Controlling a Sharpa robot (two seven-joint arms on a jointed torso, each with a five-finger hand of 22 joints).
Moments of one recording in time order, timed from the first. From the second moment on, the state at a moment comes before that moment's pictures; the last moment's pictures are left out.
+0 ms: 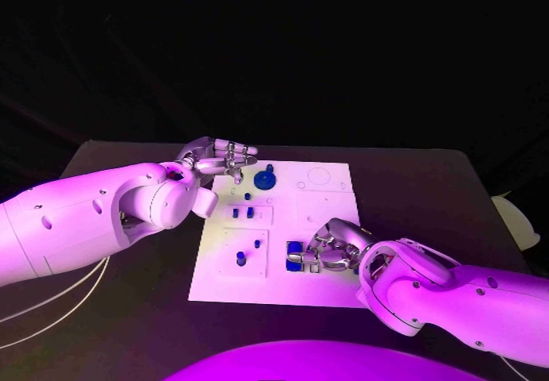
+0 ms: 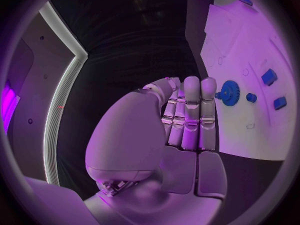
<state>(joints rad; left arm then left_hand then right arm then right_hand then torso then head) 1.18 -0.88 -0.01 1.57 -0.17 -0.36 0.12 1.50 -0.17 0.46 0.08 0.32 1.01 0.18 0.10 0.08 1.06 0.11 0.28 0.19 1.17 0.03 0.98 0.47 0.15 1.06 0.12 0.93 0.97 1.01 -0.85 -0.14 1.89 -1.31 -0.50 -0.58 1.06 -0.09 -0.20 0.30 0.25 1.14 0.04 0.29 0.50 1.45 -0.03 1.33 1.31 1.47 -0.08 1.52 1.31 0.03 1.47 0.04 1.49 1.31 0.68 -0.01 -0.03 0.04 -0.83</state>
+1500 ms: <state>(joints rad) 1.18 -0.88 -0.01 1.57 -0.17 -0.36 0.12 1.50 -0.17 0.46 0.08 0.32 1.01 0.18 0.10 0.08 1.05 0.11 0.29 0.19 1.17 0.03 0.98 0.47 0.15 1.06 0.12 0.93 0.97 1.01 -0.87 -0.13 1.91 -1.41 -0.47 -0.58 1.25 -0.02 -0.11 0.27 0.37 1.12 0.04 0.30 0.53 1.46 -0.03 1.33 1.31 1.47 -0.09 1.52 1.31 0.03 1.47 0.03 1.49 1.31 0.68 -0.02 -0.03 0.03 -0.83</state>
